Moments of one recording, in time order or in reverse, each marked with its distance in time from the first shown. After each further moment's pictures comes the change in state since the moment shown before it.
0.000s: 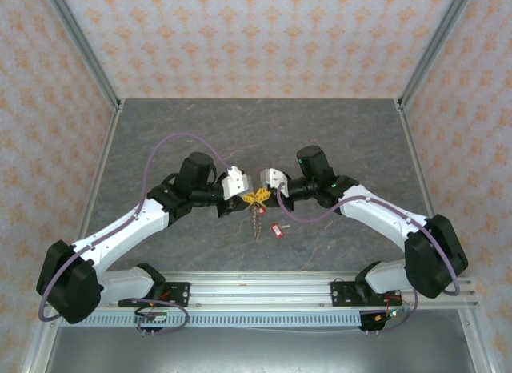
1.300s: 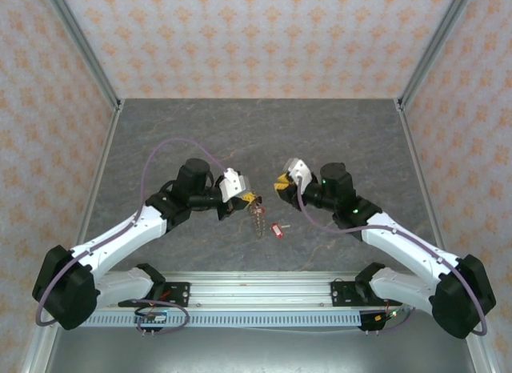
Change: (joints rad) left arm -0.007 -0.081 -0.128 0.158 -0.048 -0.148; right arm 0.004 -0.324 -0.225 0.182 0.649 0.621
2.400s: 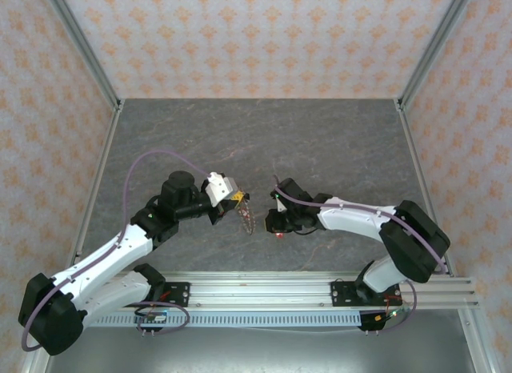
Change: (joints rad) left arm 0.001 -0.174 -0.096 0.036 -0.144 -0.079; right arm 0.196 0.463 0.113 -0.363 -0.023 0.689
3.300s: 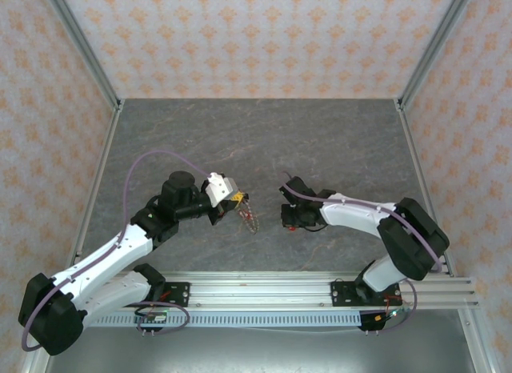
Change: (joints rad) left arm 0.000 0.000 0.000 -0.008 0.000 0.000; right arm -0.076 0.002 0.001 -0.101 0.219 0.006
